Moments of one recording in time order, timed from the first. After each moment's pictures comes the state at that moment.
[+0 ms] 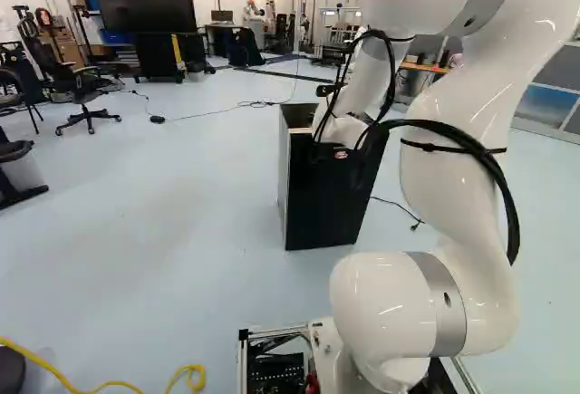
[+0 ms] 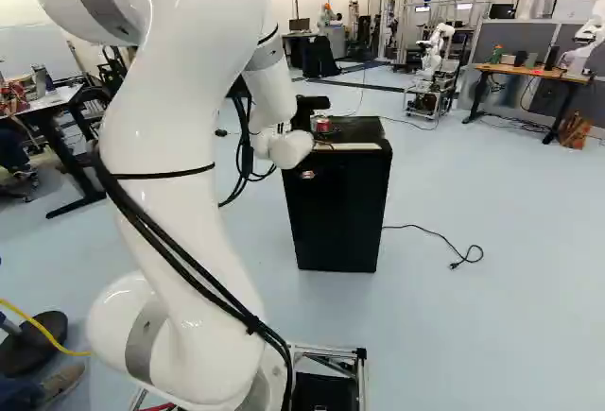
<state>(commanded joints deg) -8.5 -21.9 -46.0 -1.7 53.0 -2.4</state>
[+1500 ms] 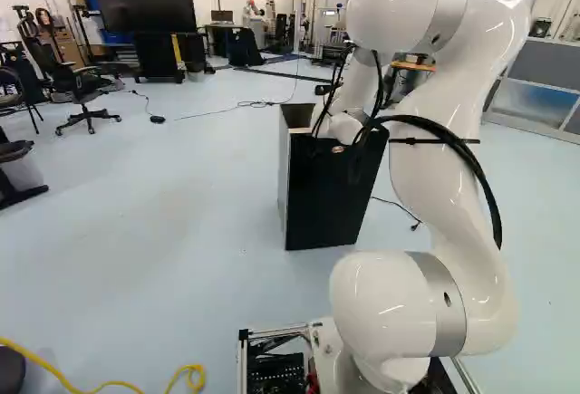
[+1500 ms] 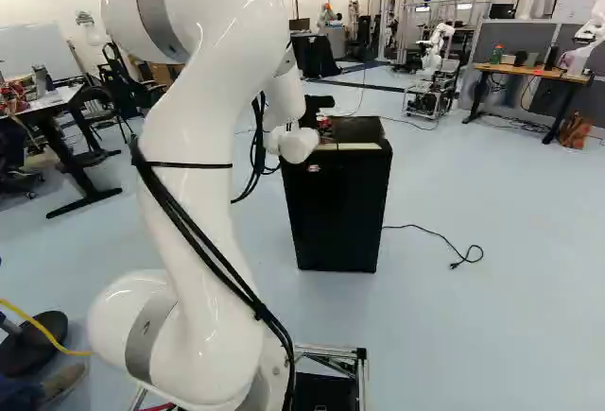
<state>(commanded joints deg) -8.7 -29.3 -55.2 -1.7 53.1 -2.4</state>
